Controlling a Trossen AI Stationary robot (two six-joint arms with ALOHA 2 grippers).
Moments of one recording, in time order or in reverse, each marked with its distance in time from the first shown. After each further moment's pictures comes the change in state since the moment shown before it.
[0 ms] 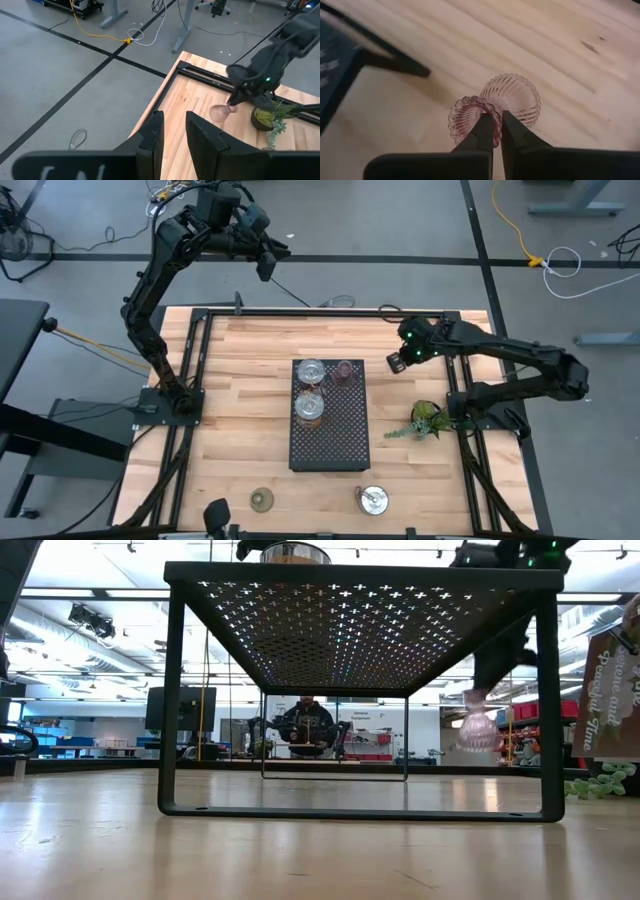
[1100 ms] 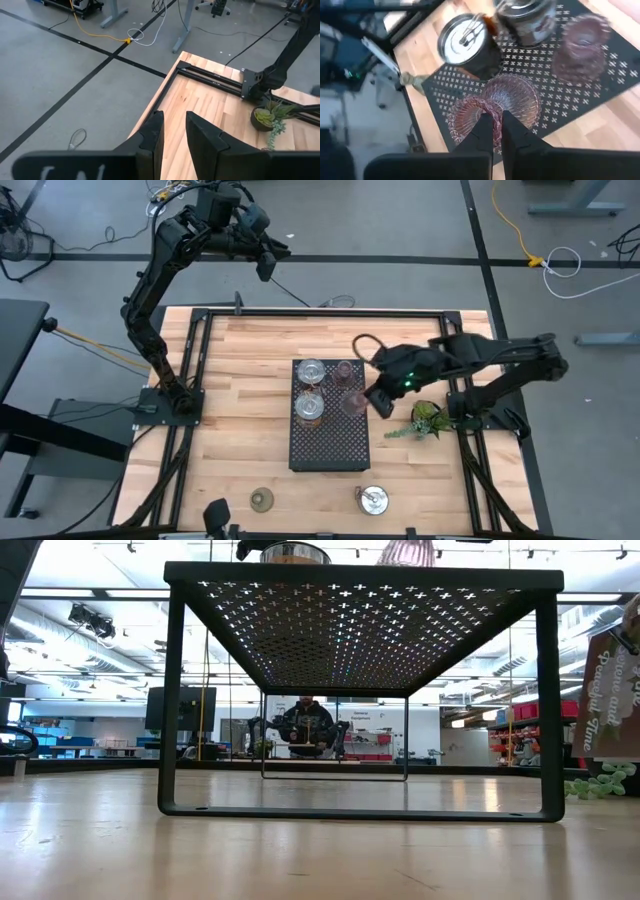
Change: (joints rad) left arm 0.000 0.000 0.000 0.000 0.000 -0.005; right arm 0.626 0.254 0.659 -0.115 -0.037 0.234
